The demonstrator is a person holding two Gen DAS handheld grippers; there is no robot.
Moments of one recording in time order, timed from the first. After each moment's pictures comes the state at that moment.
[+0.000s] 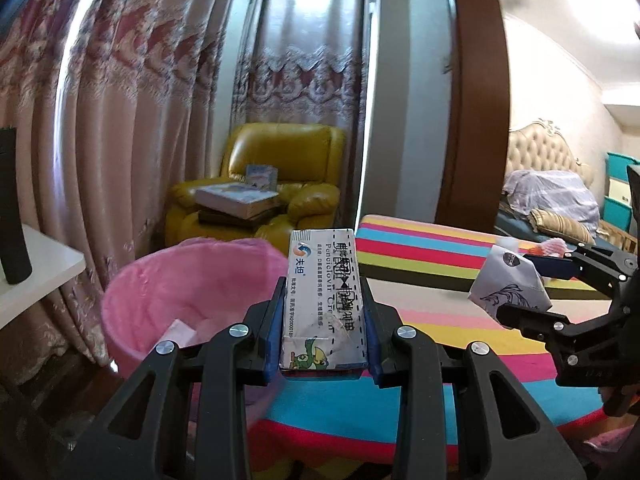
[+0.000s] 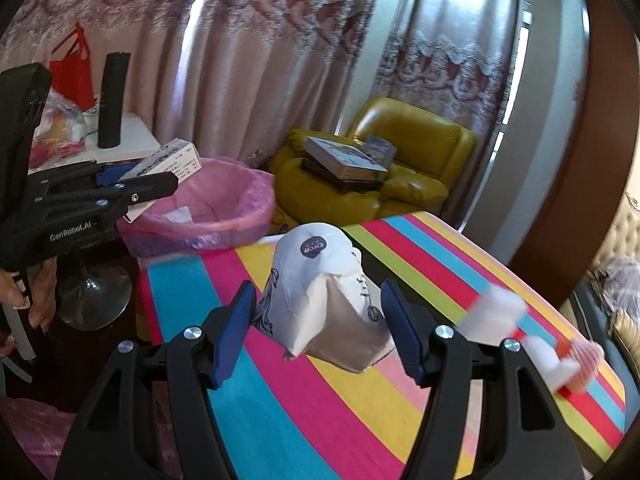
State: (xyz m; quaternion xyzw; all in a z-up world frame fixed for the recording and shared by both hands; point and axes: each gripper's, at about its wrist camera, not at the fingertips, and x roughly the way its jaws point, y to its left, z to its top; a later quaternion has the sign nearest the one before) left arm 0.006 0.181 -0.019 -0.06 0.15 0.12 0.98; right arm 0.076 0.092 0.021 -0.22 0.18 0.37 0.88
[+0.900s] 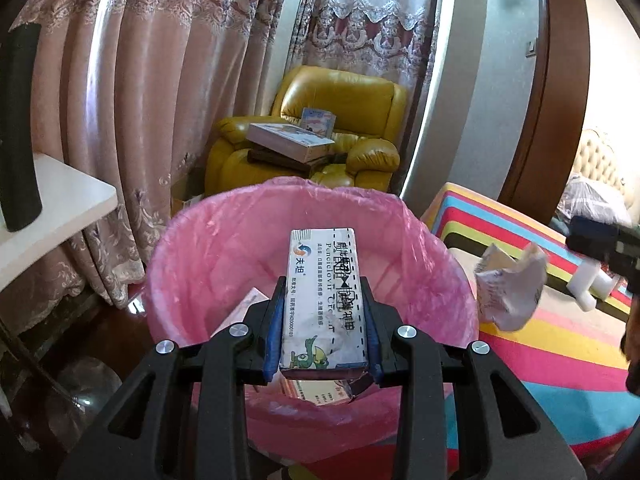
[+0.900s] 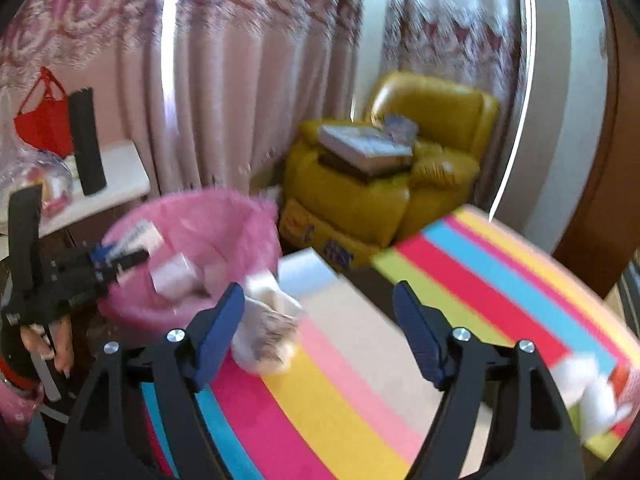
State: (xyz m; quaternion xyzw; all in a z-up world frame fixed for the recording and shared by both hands) left arm 0.042 0.299 -0.057 -0.14 0.23 0.17 0.95; right arm 0.170 0.171 0.031 -0.16 0.26 0.40 0.87
